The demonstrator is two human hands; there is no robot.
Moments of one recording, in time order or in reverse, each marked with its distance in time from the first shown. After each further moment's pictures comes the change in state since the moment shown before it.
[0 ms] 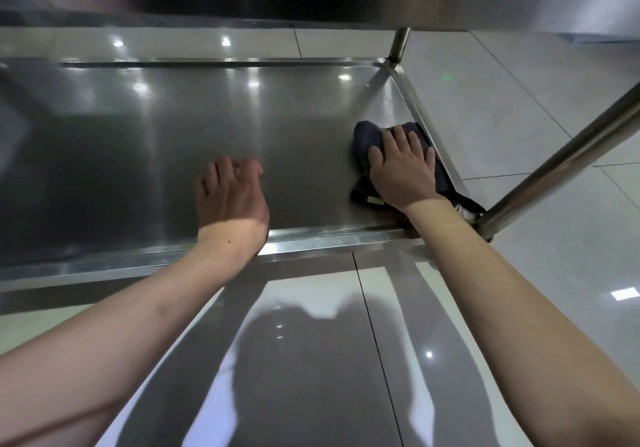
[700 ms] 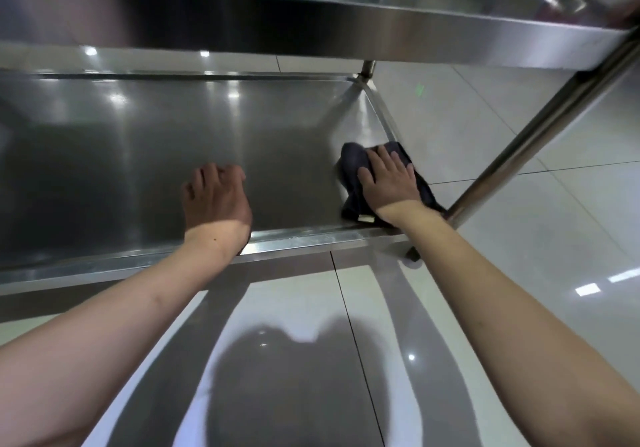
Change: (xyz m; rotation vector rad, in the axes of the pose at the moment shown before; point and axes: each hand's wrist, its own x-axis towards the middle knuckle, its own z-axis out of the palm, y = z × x) left_hand 0.001 0.003 -0.004 -0.049 -0.050 -0.012; right_hand -0.023 0.029 -0.013 -0.036 -0.037 0.000
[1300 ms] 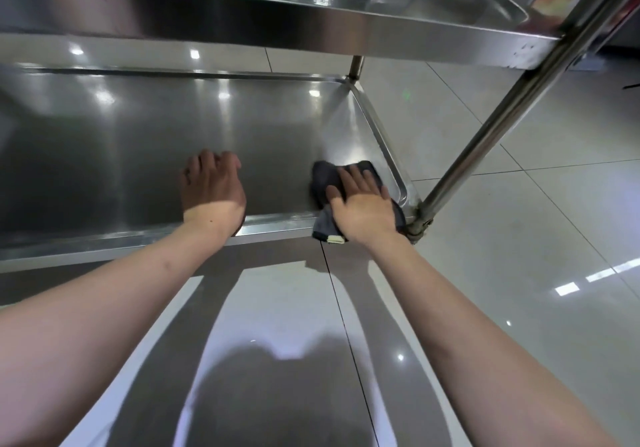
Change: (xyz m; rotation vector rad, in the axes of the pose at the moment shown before) left_hand -0.002 -0.004 0.002 -0.067 0.080 0.032; right_hand -0.077 -0.029 0.012 -0.007 0.010 -0.002
